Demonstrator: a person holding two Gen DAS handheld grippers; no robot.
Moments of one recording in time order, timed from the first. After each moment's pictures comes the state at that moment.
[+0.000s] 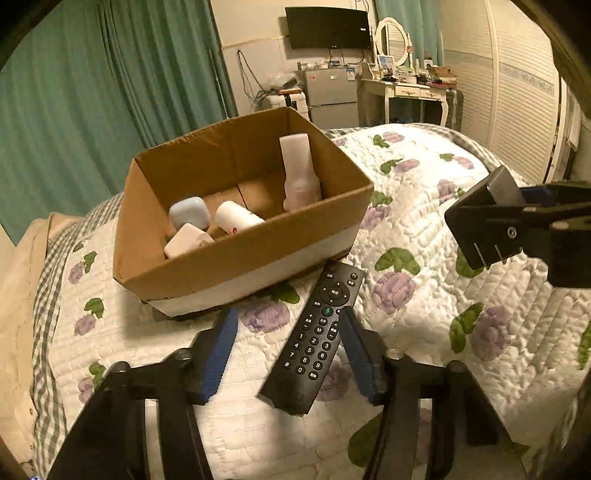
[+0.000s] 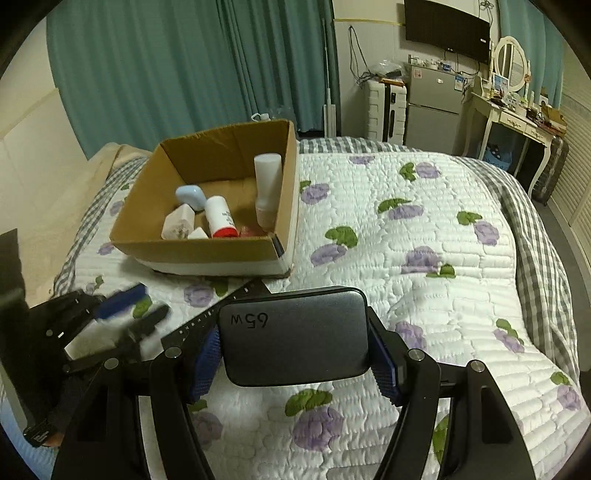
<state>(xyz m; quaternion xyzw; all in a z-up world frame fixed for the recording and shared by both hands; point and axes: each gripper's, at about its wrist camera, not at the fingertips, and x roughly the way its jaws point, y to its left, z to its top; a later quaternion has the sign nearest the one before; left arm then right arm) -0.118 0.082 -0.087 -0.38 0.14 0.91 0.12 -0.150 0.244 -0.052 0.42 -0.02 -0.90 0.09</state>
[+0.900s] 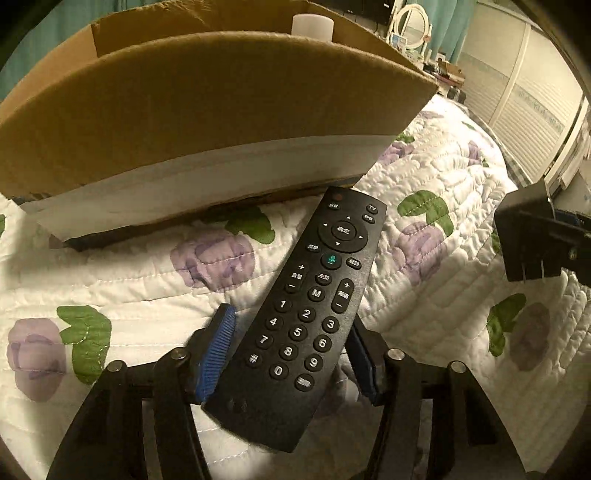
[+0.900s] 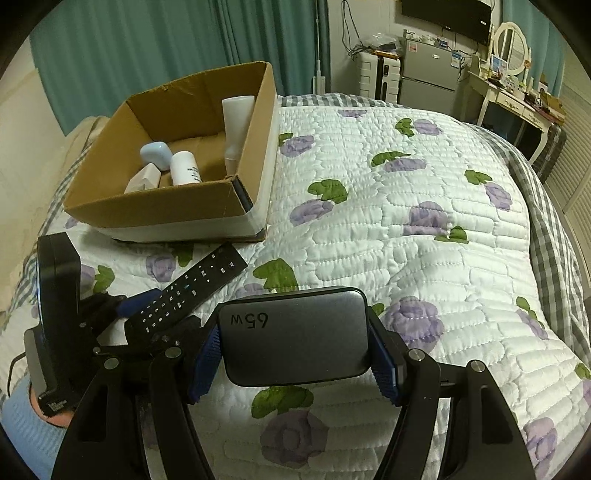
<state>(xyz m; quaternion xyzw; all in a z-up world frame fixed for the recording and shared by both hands) -0.171 0.066 -0.172 -0.48 0.03 0.86 0.17 -0.167 0.249 -0.102 0.47 0.00 -0.88 0.06</state>
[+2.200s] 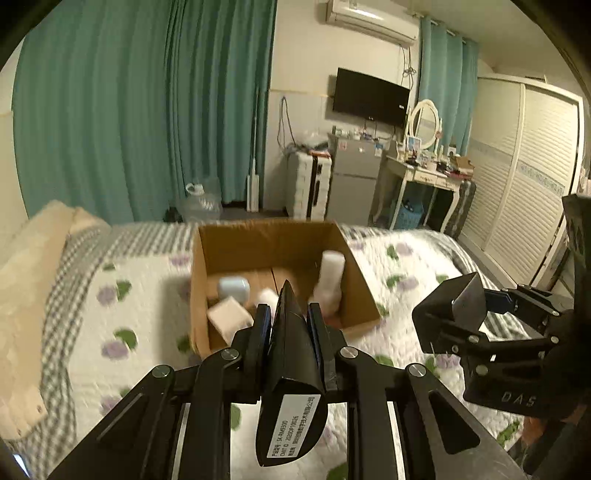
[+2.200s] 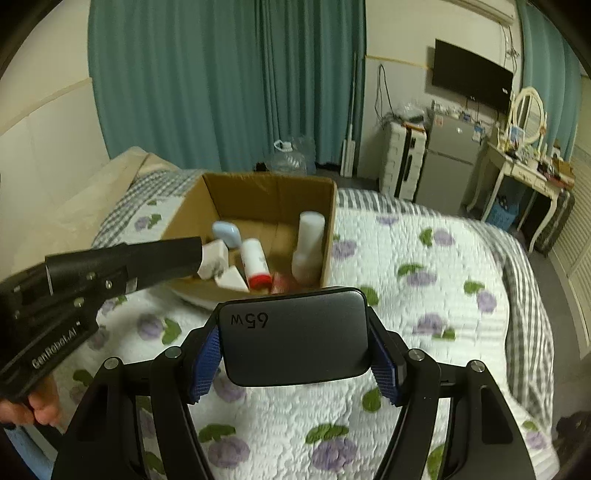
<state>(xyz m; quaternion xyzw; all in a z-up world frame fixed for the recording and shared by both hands) -0.134 0.021 0.026 -0.30 0.00 0.95 0.11 -0.146 0.201 0.012 0.36 0.04 -0.93 0.12</state>
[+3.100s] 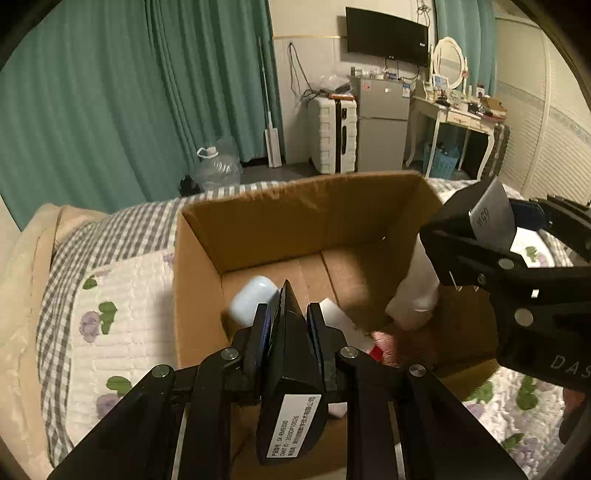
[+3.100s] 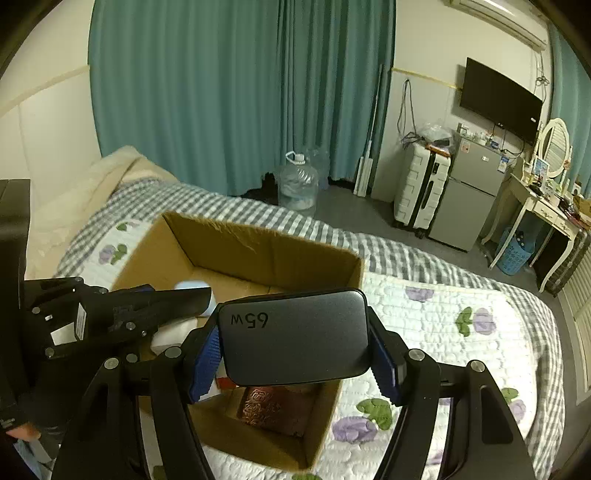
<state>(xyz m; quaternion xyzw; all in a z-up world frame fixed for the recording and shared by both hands) -0.273 0.032 -0.055 -0.39 0.08 0.91 0.06 -0.294 0.166 -0.020 0.34 0.08 -0.92 0.14</state>
